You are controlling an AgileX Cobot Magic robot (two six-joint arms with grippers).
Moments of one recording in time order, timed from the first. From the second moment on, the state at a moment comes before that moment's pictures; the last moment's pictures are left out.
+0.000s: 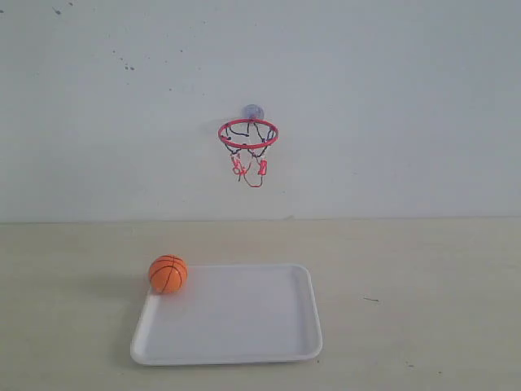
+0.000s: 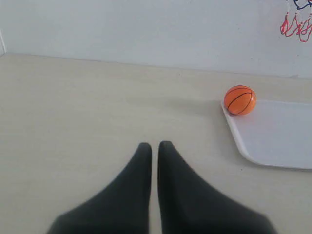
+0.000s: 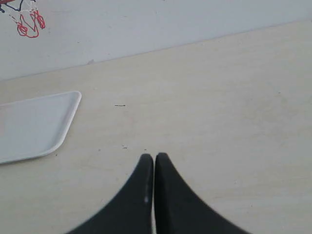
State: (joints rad) left arm 0.03 0.00 0.00 0.04 0.29 -0.13; right arm 0.15 0.01 0.00 -0.13 0.34 0.37
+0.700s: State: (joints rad) left arm 0.03 0.00 -0.15 0.01 0.29 -0.13; right arm 0.15 0.01 0.00 -0.13 0.34 0.37
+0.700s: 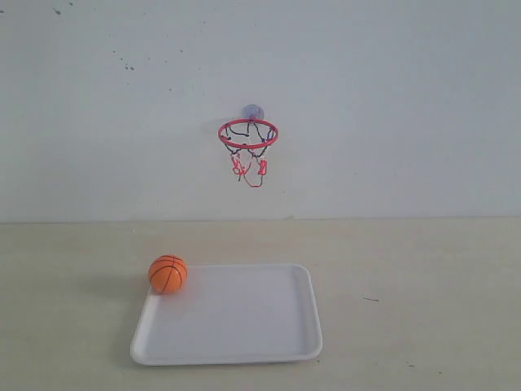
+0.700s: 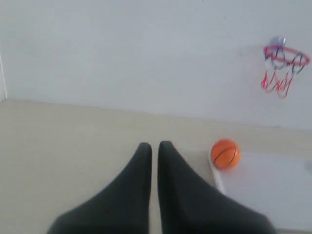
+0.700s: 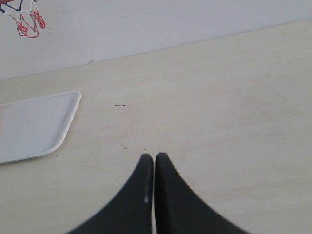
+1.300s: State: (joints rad) left arm 0.03 0.29 -0.47 -0.09 -0.03 -0.30; right arm 0.15 0.01 0.00 -0.13 0.34 0.37
